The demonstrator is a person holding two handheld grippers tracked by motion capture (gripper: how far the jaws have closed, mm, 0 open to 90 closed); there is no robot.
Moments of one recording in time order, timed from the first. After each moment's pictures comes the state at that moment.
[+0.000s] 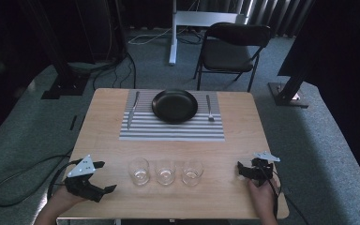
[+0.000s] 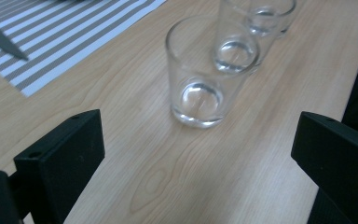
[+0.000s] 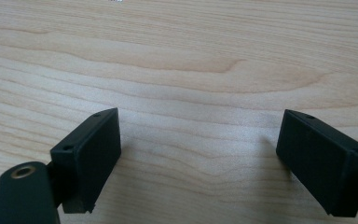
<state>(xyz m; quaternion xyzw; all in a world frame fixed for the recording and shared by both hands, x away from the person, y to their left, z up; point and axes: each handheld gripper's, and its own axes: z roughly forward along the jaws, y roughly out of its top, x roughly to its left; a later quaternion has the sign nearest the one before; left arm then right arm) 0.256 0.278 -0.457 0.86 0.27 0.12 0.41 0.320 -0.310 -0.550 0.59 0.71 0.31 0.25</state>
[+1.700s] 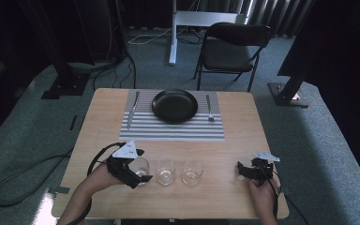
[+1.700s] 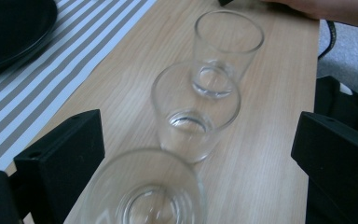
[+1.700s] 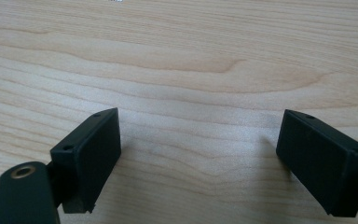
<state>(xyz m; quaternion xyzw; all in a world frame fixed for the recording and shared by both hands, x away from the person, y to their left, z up) 0.302 0.169 -0.431 0.89 0.18 0.06 0.41 0.320 -0.310 -0.550 0.59 0.71 0.31 0.25</state>
